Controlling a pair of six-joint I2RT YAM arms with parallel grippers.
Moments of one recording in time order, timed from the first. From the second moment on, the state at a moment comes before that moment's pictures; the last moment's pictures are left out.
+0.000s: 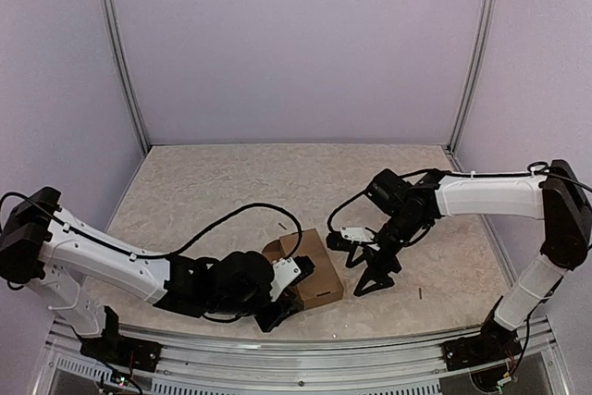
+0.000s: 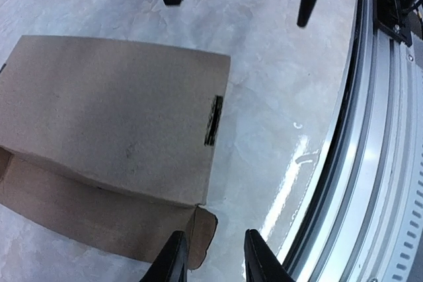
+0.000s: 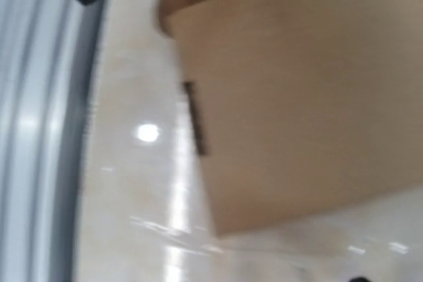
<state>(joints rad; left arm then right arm) -1.33 1.55 0.76 0.08 -0.16 -0.22 0.74 1.63 1.04 -0.73 -0.63 -0.76</state>
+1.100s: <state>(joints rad) -1.33 1.63 0.66 0.17 -0.18 -0.16 0.89 1.71 1.11 -0.35 -0.31 -0.73</state>
